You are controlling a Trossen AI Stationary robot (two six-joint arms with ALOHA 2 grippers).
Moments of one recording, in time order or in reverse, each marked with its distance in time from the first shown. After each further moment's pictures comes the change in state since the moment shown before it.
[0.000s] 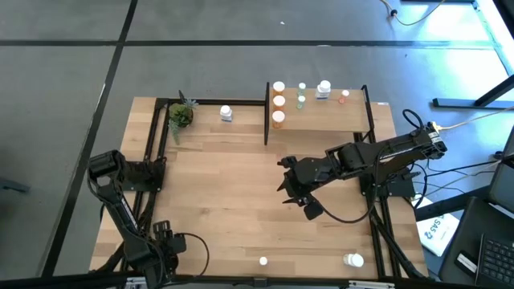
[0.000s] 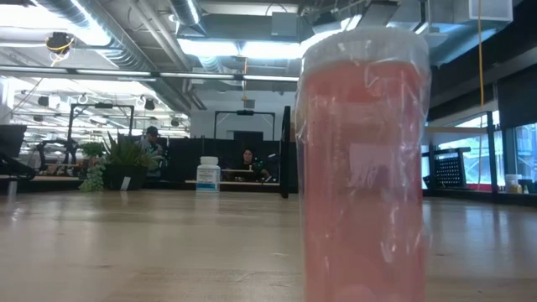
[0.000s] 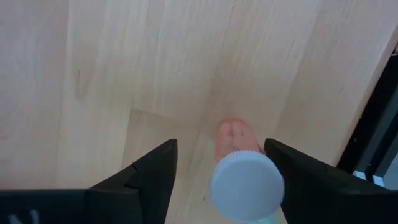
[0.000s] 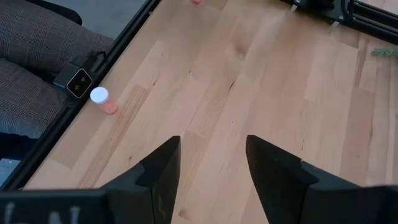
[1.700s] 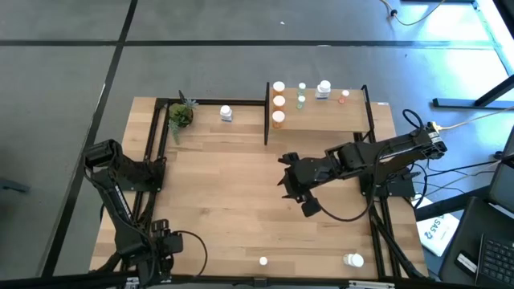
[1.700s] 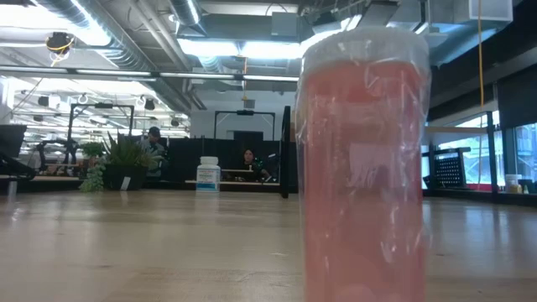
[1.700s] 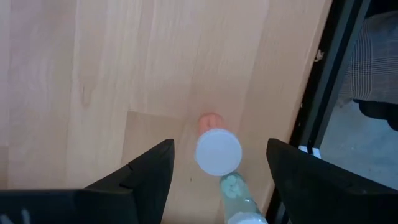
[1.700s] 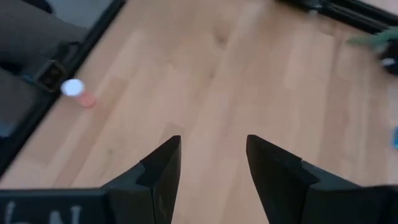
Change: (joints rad) left arm 0.000 -0.121 0.021 -0.025 -0.011 0.052; right arm 0.000 0.000 -0.001 -0.024 0.094 0.004
